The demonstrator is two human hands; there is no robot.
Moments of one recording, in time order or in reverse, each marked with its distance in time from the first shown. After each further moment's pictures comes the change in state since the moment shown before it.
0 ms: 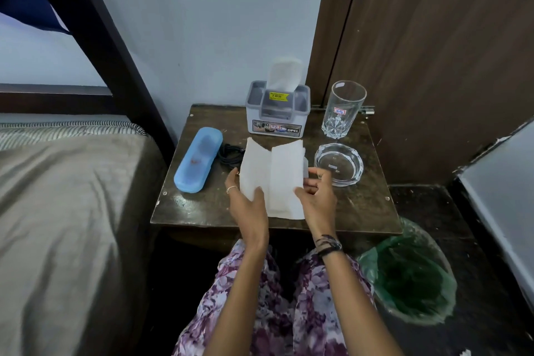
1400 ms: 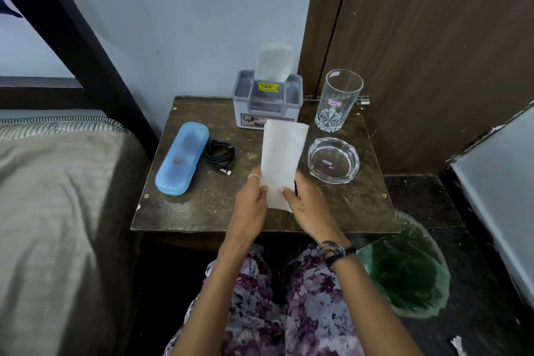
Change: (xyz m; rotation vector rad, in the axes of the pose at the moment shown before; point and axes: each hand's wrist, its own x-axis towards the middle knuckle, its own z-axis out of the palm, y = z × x) left_hand 0.018 0.003 -0.002 0.408 -0.553 0.194; right_hand 0.005 -0.007 -0.011 -0.414 -0.352 -0.202
